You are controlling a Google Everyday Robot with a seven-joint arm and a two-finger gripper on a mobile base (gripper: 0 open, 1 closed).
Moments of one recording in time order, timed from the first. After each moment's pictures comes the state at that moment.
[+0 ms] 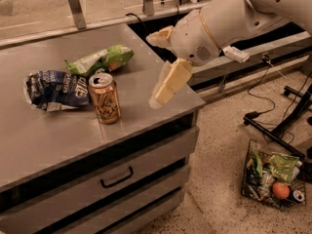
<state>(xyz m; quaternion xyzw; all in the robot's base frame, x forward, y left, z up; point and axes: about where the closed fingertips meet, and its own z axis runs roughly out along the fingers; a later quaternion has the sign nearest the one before) 0.524 0.002 0.966 -0.68 0.59 0.22 0.37</state>
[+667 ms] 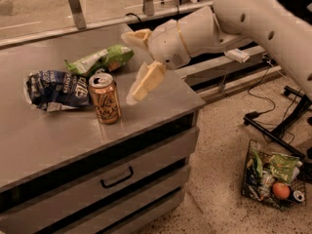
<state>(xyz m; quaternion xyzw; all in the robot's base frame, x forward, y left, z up) 0.555 0.059 0.955 -0.68 0.51 0.29 0.43</state>
